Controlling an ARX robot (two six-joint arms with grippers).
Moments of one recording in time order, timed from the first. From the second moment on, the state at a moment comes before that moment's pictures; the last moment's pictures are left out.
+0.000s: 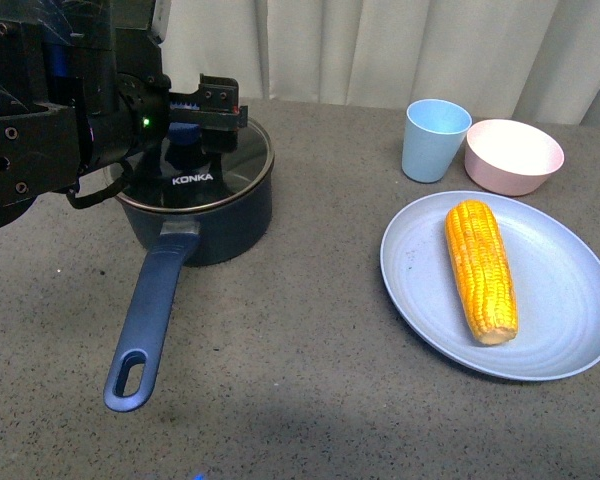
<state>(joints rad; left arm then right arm) -0.27 2.17 0.99 0.85 -0.18 0.00 0.00 0.00 0.01 0.00 0.00 -0.01</state>
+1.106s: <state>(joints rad) 0.09 2.15 0.88 1.06 -0.11 0.00 0.00 0.00 0.01 0.00 0.00 -0.01</state>
